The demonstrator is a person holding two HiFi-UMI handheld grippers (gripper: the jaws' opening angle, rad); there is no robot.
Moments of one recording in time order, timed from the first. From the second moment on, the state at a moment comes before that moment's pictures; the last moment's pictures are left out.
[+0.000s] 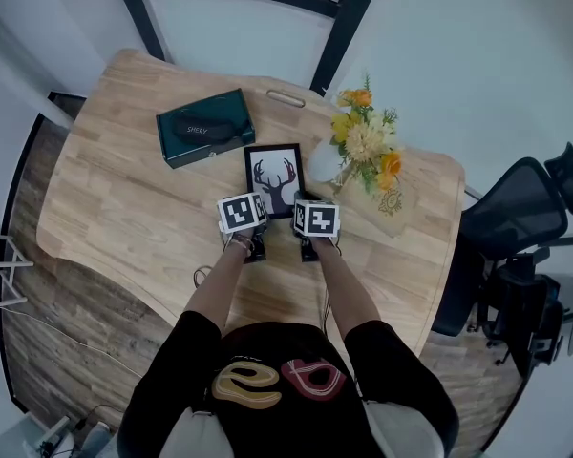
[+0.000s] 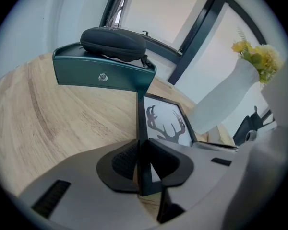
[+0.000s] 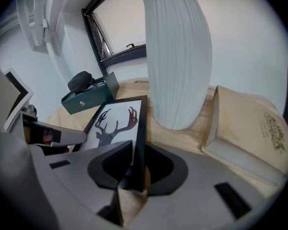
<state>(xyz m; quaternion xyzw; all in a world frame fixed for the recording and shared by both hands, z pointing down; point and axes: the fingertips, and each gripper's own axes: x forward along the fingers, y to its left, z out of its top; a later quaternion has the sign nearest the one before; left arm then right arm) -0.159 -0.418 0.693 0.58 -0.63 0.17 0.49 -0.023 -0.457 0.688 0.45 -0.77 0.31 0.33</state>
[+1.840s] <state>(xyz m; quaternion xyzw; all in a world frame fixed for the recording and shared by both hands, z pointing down) -0.154 -0.337 0.587 0.64 -0.65 0.11 0.40 -0.018 -0.372 0.576 0.48 -0.81 0.22 0.26</state>
